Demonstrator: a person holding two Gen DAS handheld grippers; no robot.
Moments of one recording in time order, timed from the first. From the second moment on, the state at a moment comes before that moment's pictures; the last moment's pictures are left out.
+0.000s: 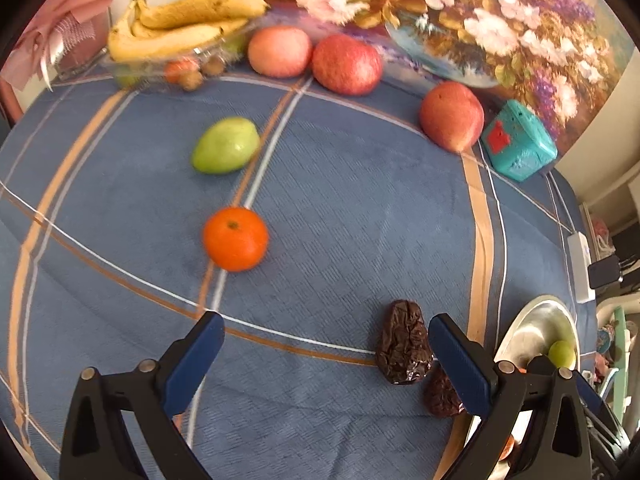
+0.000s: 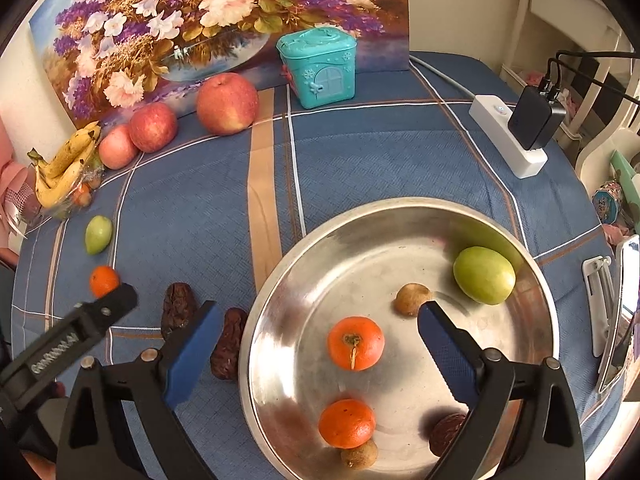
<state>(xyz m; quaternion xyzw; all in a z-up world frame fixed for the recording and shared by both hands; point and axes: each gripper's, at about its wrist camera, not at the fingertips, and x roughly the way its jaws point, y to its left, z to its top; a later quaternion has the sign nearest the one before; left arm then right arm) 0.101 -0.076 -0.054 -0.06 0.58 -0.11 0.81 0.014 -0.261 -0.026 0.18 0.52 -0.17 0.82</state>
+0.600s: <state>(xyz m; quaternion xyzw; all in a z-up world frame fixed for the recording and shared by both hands) 0.100 -0.110 -0.063 -0.07 0.60 -0.20 0.77 0.007 -0.269 -0.026 0.20 0.51 -0.20 0.81</state>
